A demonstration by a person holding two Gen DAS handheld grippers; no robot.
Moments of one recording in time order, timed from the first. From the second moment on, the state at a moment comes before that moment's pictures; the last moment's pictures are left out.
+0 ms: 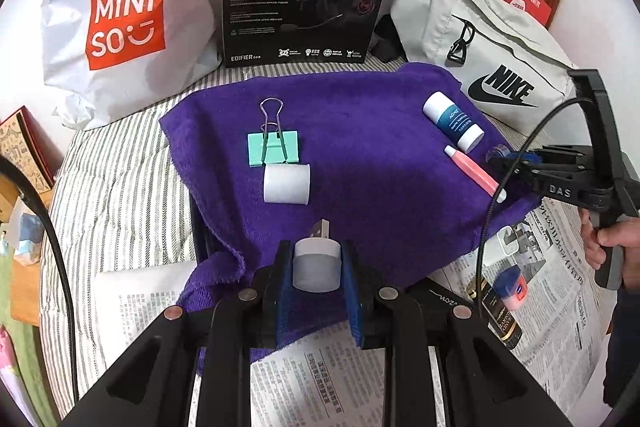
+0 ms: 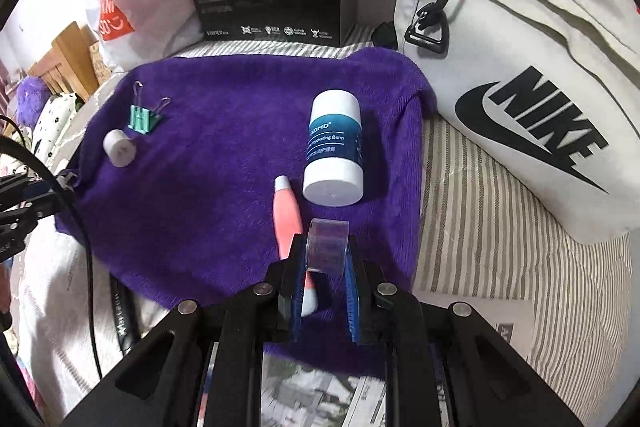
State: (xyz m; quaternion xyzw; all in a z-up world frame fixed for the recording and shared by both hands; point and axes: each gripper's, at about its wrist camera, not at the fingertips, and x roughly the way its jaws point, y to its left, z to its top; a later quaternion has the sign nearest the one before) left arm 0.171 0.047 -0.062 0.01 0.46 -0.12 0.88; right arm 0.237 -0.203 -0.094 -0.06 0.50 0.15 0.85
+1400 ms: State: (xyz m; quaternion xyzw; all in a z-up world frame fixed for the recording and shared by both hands) left arm 0.214 0.048 -0.100 0.06 0.50 -0.08 0.86; right arm 0.235 -0.201 -0.102 -0.11 0.51 0.18 0.83
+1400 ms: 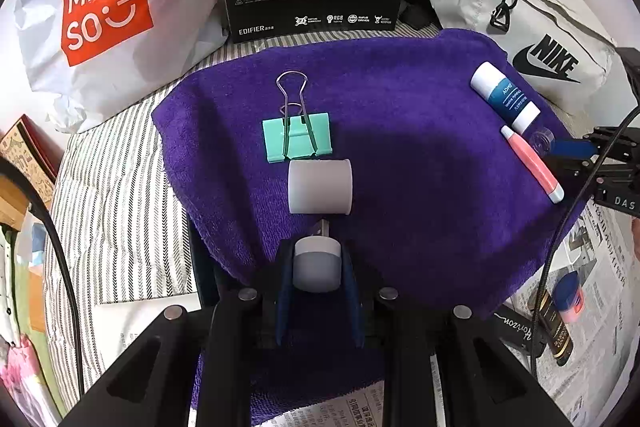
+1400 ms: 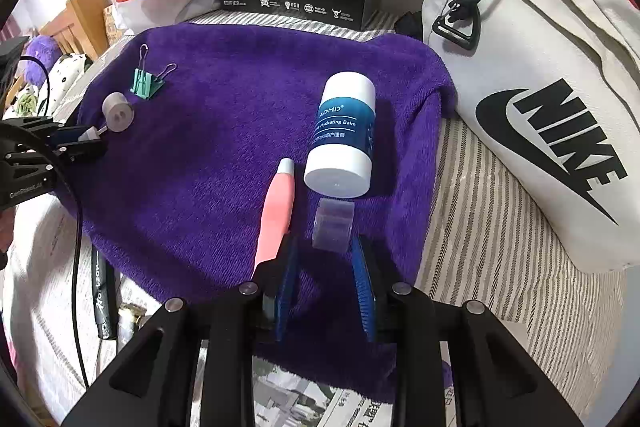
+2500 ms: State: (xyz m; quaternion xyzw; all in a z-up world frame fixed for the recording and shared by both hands) left arm 0.128 -0.003 -0.081 -0.04 0.49 -0.09 0.86; right arm 0.110 -0.263 -0.071 0.01 0.47 0.14 0.87
